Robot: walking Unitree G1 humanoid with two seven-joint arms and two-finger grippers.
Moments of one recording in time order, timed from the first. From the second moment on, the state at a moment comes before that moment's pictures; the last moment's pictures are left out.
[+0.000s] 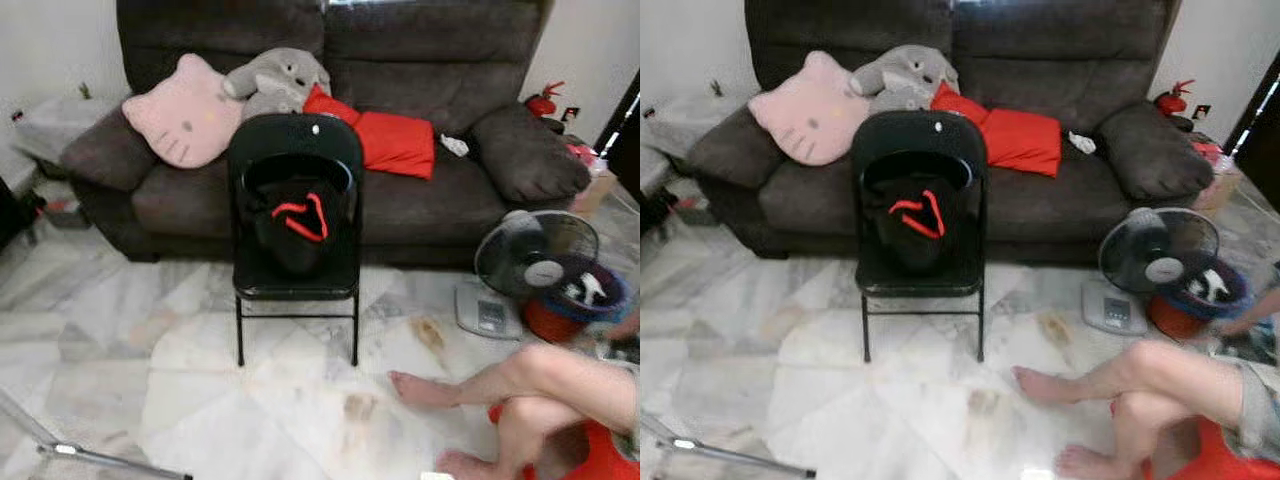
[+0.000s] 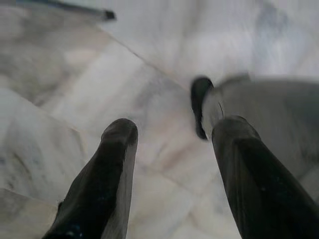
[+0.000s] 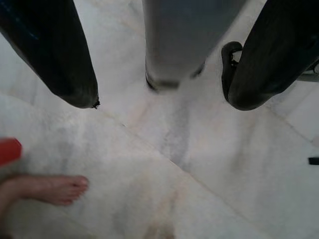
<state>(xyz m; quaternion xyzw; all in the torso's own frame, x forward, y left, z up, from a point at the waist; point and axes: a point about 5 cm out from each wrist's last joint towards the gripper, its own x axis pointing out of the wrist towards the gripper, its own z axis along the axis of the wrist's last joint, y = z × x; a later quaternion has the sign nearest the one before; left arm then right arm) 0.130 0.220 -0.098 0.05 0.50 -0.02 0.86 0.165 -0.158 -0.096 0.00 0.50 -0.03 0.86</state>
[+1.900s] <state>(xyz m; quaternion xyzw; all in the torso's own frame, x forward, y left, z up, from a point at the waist) 0.129 0.217 -0.099 0.05 0.51 -0.02 0.86 0.169 -0.161 -0.093 0.04 0.47 -0.08 0.88</state>
